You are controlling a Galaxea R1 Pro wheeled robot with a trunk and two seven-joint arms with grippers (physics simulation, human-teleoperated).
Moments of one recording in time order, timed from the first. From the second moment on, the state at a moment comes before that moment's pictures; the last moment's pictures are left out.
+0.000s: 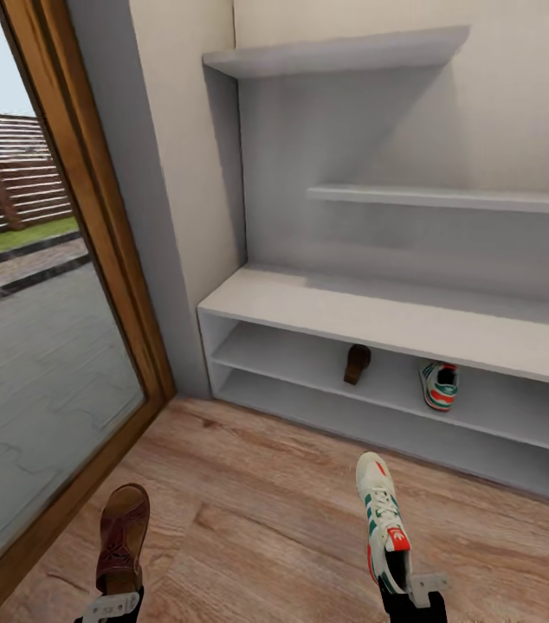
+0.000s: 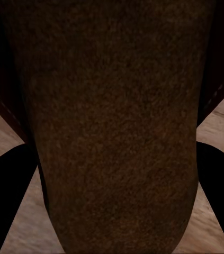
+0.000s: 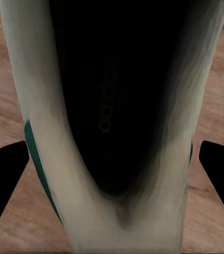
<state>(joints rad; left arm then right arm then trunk) -0.15 0.04 0.41 -0.52 -0.11 -0.47 -0.31 -0.32 -0.03 -0.26 -0.27 0.28 -0.47 0.07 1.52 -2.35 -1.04</state>
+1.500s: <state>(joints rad) -0.15 0.04 0.41 -0.52 -0.11 -0.47 -0.30 -0.32 -0.03 -0.26 -0.27 0.28 -0.47 0.07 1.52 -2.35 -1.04</state>
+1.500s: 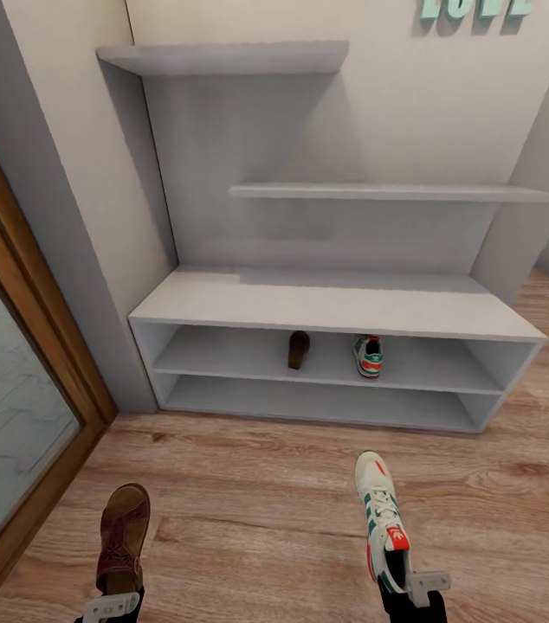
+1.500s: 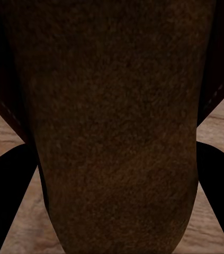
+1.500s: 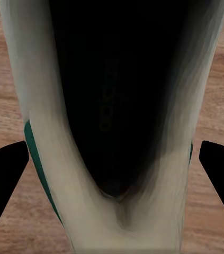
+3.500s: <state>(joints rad) -0.88 -0.09 0.04 -0.53 -0.18 0.55 -0.29 -0.32 -0.44 -0.98 -0.41 0.14 -0.12 0.08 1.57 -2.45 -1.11</state>
